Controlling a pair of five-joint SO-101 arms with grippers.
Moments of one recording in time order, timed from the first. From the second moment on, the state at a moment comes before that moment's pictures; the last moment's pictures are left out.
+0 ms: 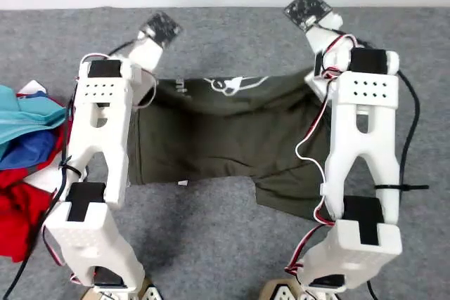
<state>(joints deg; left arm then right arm) -3.7 18.2 -8.3 70.2 -32.4 1.7 7.9 -18.3 78.2 42.9</state>
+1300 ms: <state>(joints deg) -8.6 29.8 -9.2 98.4 -45.3 9.1 -3.6 5.0 100.5 46.5</state>
